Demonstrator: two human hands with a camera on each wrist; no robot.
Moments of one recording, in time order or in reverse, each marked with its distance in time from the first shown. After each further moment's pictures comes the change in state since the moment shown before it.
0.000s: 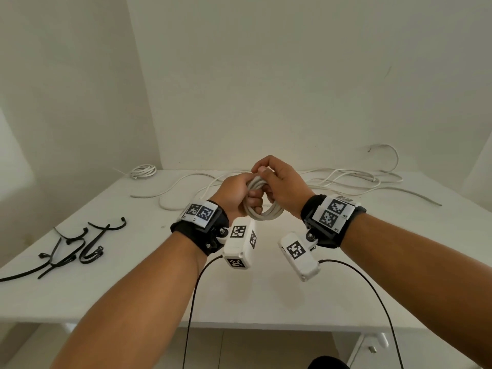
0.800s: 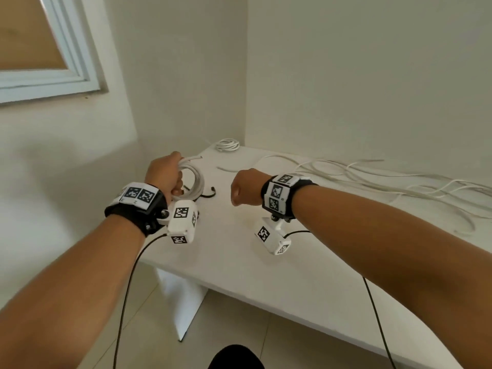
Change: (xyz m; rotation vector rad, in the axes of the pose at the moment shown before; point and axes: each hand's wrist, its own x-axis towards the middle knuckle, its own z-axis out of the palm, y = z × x) left_hand -0.135 0.034 -0.264 0.169 1.053 0.212; right_hand 0.088 -0.019 0.247 -0.852 -0.714 -0.102
